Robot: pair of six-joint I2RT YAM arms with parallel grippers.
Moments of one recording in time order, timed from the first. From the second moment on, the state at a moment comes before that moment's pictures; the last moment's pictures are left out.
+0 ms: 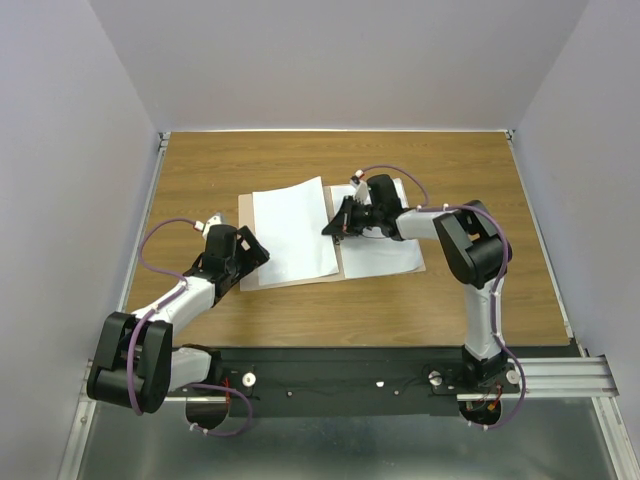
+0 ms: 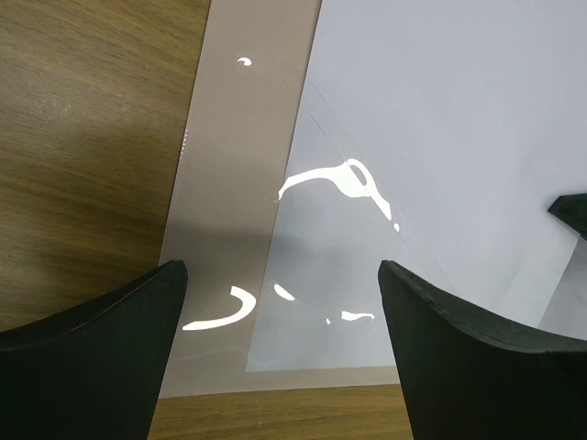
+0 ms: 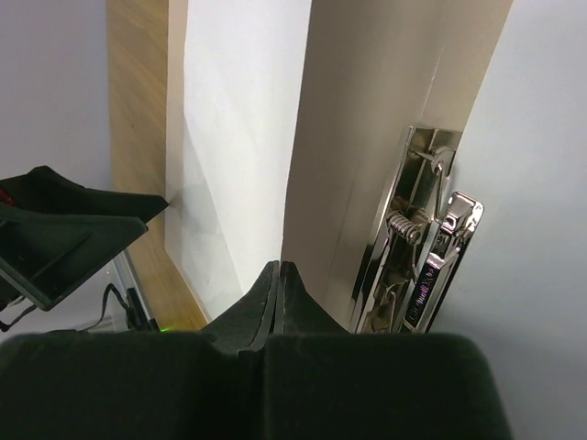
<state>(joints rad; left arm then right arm) -0.22 1.21 0.44 0.03 -0.03 -0.75 0.48 2.12 1.20 0.31 -0.66 0.70</state>
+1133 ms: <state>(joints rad) -0.22 1.20 0.47 -0.02 -0.01 -0.75 0.53 2.13 1.18 0.40 -0.61 0.80</state>
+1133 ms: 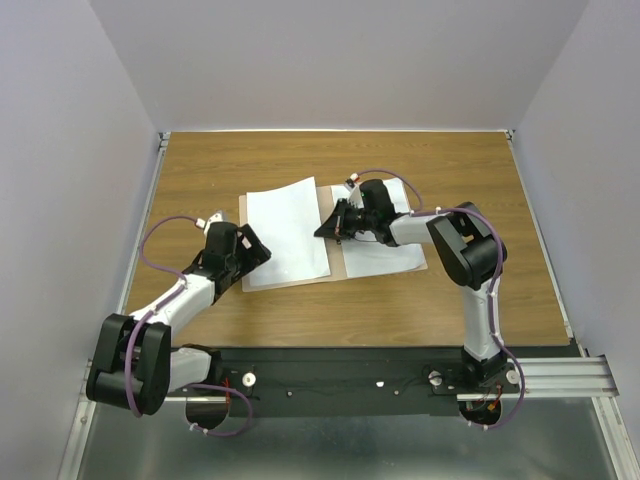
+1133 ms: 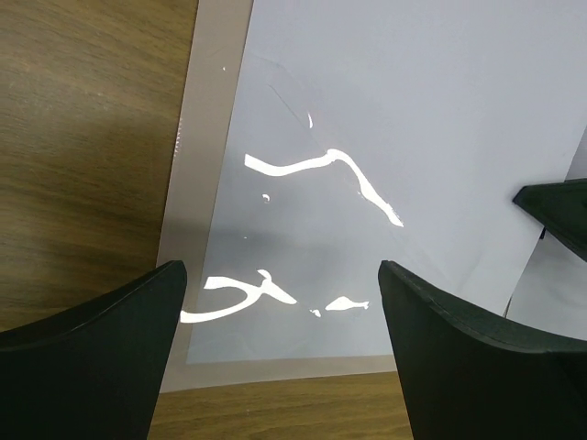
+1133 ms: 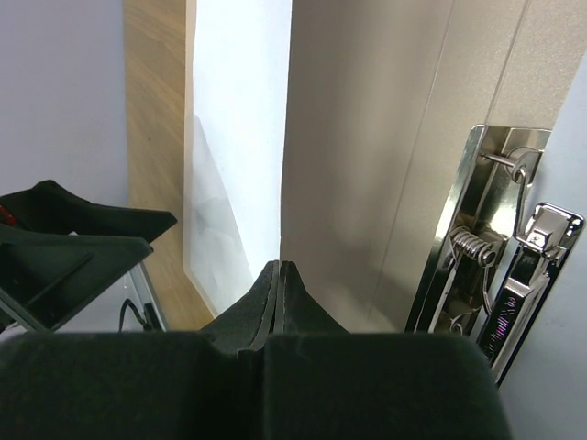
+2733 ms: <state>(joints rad) -0.16 1.37 0.55 0.06 0.02 -0.72 0.54 2.16 1.19 0.40 -0.63 0.78</state>
